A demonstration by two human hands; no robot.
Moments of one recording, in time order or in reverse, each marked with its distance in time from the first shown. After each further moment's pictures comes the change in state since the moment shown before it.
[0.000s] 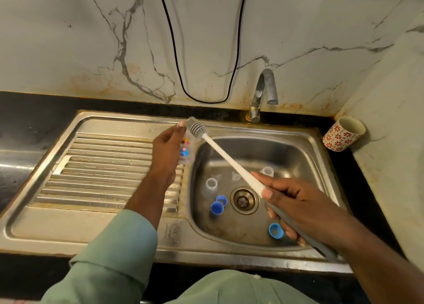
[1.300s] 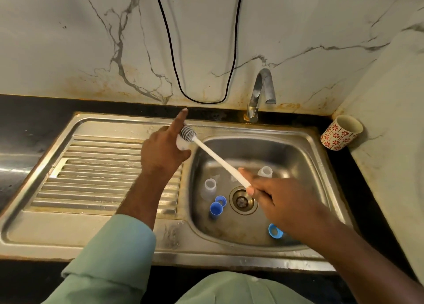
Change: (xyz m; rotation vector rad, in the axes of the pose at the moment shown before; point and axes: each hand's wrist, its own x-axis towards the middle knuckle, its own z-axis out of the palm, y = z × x) left_hand 0.004 0.008 -0.011 1.237 -0.018 0.576; right_hand 0.030 0.008 0.016 -0.779 0.128 -0.172
